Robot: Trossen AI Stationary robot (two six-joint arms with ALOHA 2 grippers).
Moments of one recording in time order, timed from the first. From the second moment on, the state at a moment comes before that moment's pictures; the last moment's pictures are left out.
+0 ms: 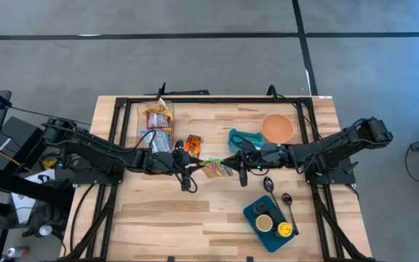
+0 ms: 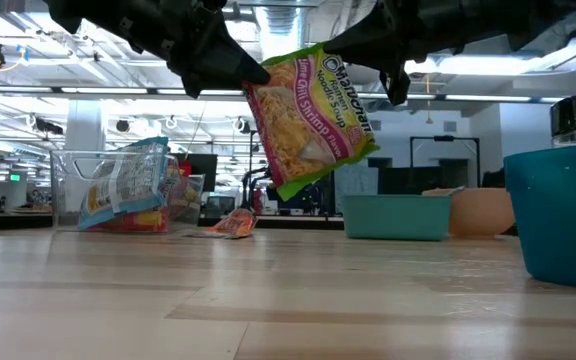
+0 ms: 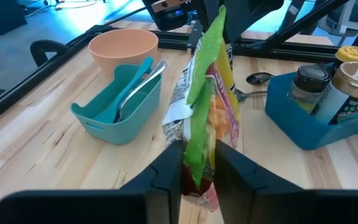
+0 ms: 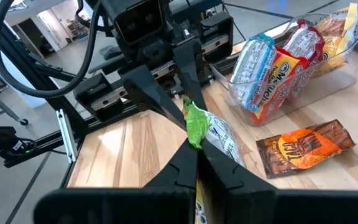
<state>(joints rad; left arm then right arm) -0.21 1.37 0.69 0.29 -0.41 -0.16 0.16 1.36 0.67 0.47 0.20 0.44</state>
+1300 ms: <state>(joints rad) -0.22 1.37 0.69 0.29 -0.41 -0.16 0.12 1.35 0.67 0.42 0.21 0.41</state>
